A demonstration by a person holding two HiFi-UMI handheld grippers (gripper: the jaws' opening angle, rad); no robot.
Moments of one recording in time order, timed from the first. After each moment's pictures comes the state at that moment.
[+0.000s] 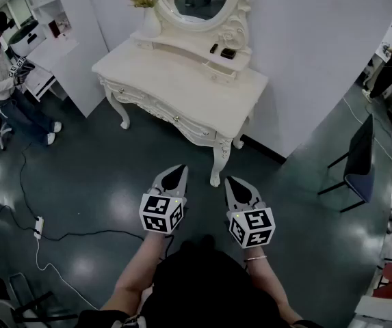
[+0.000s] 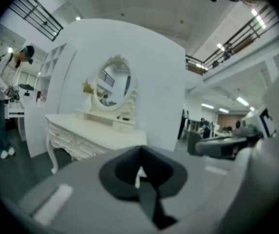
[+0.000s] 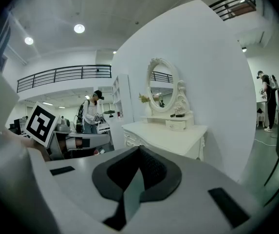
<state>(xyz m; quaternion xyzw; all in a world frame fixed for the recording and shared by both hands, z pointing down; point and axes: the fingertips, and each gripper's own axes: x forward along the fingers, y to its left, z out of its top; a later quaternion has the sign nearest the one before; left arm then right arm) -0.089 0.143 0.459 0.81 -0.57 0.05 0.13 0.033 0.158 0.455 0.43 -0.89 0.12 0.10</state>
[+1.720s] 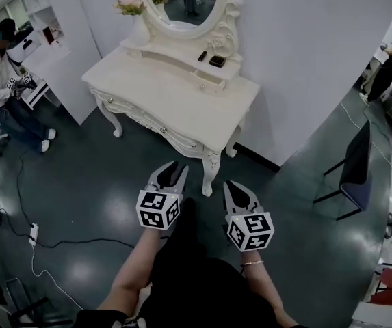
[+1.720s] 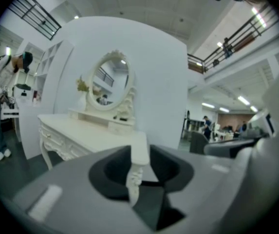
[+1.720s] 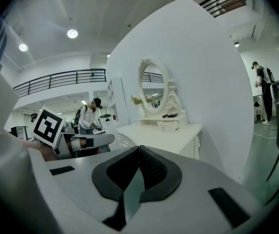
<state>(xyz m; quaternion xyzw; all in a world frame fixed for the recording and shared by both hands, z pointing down) -0.057 0.074 0.463 0.81 -0.57 0.05 0.13 0.076 0.107 0.460 0.44 -0.88 0.14 0.07</state>
